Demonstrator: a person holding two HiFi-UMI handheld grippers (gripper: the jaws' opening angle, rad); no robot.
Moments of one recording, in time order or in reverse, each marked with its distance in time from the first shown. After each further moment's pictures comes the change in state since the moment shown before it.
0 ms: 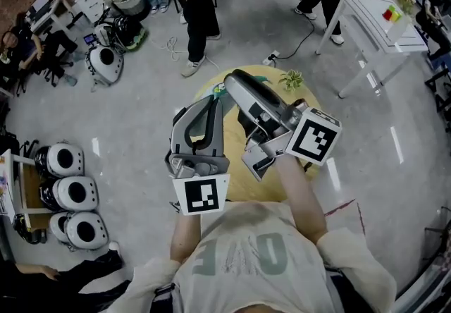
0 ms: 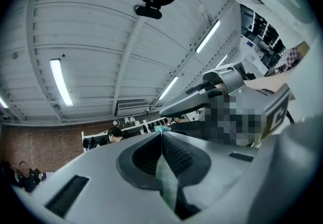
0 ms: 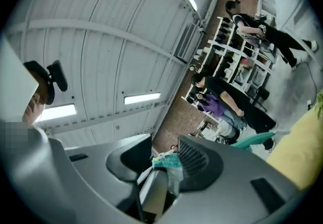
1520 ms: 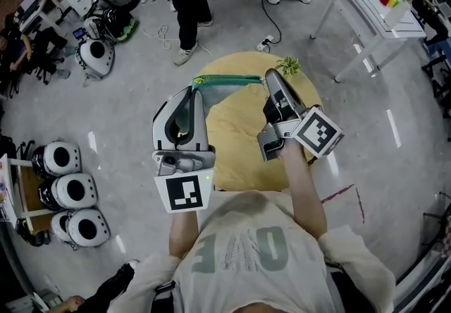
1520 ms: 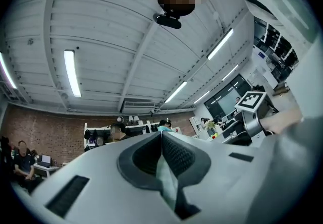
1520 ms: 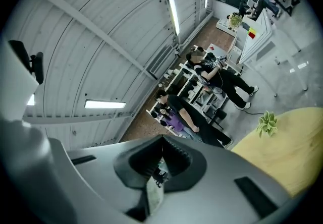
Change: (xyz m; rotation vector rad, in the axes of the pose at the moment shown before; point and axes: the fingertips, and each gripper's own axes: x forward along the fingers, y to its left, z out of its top) left arm -0.004 0.026 -0.010 -0.178 -0.048 0.071; right arm -0.082 -0.119 0.011 -0.024 -0.183 -0.454
